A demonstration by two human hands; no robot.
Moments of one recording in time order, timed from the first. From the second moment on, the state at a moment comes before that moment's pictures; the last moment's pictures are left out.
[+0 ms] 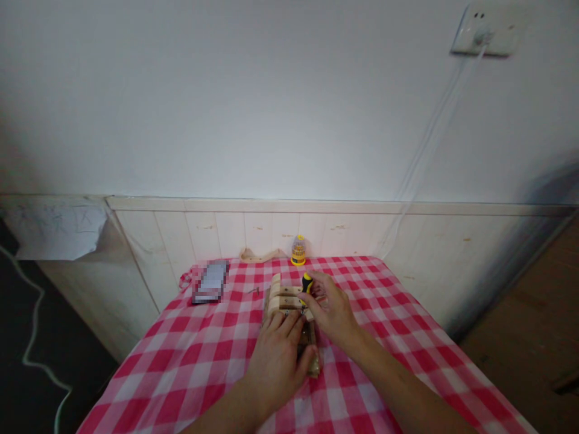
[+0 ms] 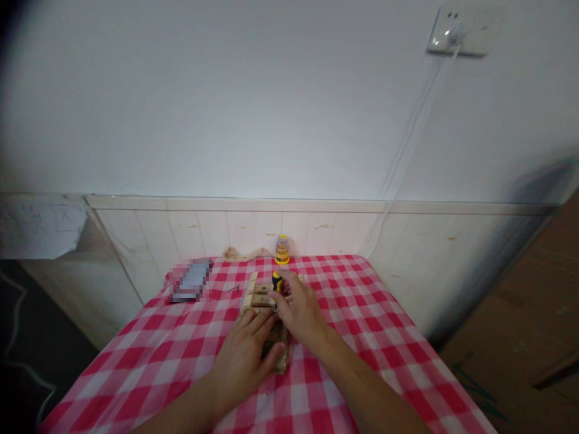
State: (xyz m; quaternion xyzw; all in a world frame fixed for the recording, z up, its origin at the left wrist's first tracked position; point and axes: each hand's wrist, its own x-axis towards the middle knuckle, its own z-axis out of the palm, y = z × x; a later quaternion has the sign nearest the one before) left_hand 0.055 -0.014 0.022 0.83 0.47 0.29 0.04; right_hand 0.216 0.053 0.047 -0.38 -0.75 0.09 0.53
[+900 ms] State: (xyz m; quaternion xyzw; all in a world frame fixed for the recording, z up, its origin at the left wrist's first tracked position) left_hand 0.055 -0.012 0.020 0.83 0.46 0.31 0.05; right_hand 0.213 0.043 0.047 -0.33 -0.81 -0.01 0.49
